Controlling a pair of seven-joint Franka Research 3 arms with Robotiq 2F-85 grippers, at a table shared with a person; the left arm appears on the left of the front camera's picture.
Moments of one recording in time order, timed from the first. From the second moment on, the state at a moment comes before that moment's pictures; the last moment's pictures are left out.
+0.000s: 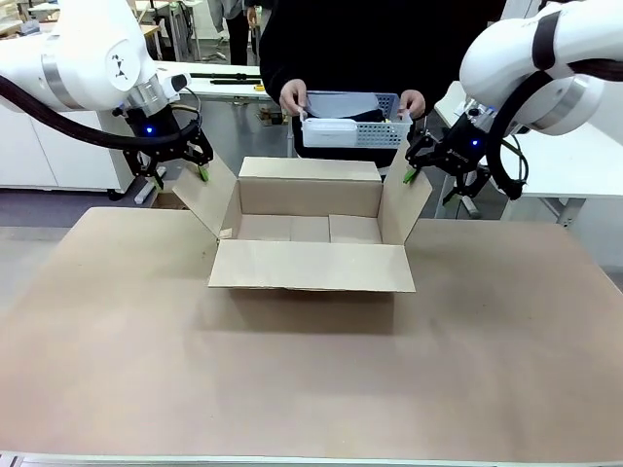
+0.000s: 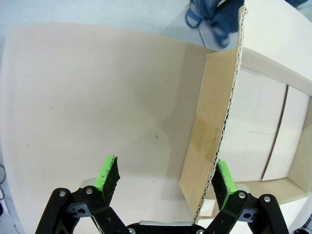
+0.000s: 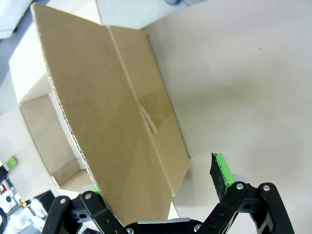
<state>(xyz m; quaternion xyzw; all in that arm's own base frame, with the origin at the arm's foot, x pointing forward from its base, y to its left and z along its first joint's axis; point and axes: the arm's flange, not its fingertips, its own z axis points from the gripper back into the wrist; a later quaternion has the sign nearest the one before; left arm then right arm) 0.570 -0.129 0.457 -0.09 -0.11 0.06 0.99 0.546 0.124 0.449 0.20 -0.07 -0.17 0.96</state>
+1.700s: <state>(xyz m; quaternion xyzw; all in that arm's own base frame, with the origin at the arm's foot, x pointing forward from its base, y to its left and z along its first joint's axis) 0.570 -0.129 0.457 -0.09 -0.11 0.06 0.99 0.546 0.124 0.449 0.20 -0.07 -0.17 0.96</state>
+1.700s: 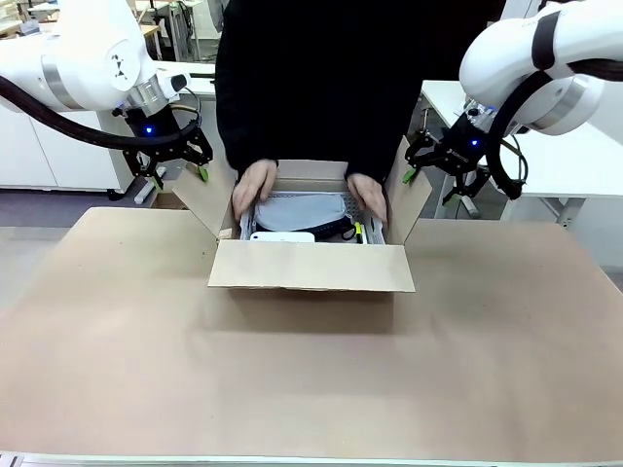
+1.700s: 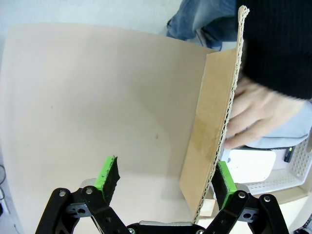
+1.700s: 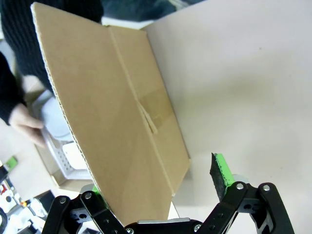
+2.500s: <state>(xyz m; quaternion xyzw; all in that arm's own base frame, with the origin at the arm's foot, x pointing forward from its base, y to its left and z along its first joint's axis) 0.570 -0.129 0.457 -0.09 -0.11 0.06 0.99 0.546 0.124 0.449 0.20 -0.07 -0.17 0.96</state>
